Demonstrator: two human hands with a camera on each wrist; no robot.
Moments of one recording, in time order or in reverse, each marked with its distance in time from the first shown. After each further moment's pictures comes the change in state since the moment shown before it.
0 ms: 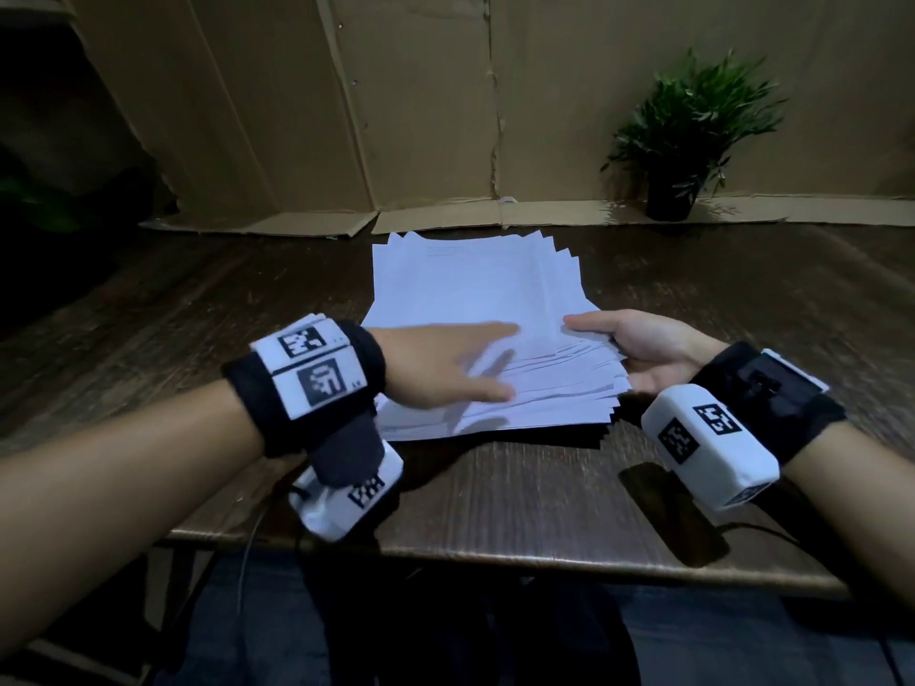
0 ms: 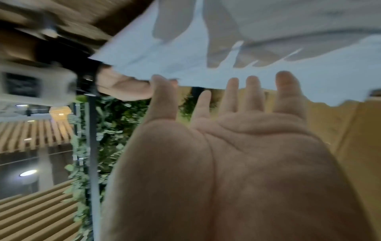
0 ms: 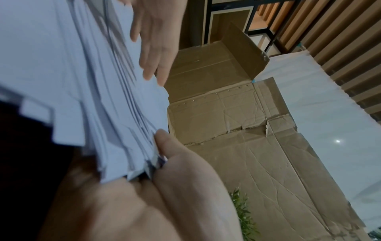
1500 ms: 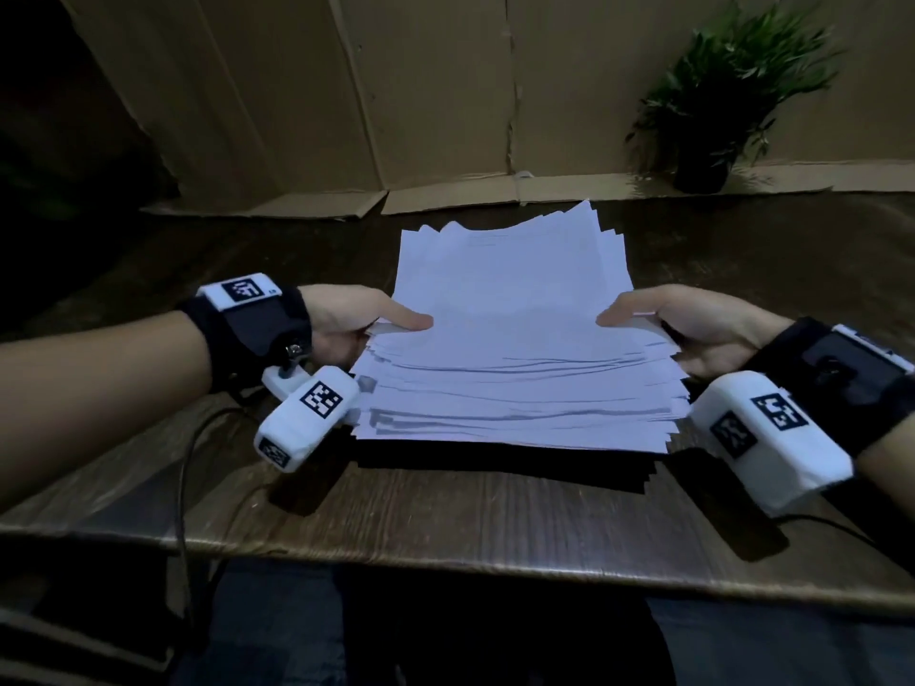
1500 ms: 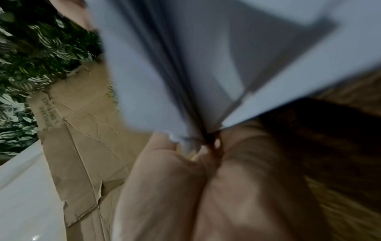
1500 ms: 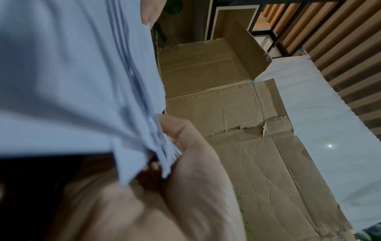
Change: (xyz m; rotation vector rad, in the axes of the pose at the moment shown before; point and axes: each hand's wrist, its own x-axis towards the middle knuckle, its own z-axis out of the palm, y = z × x) left_hand 0.010 -0.095 -0.020 -1.048 -0.096 -0.420; right_hand 0.010 -0.008 -0.008 -0.181 0.014 -0.034
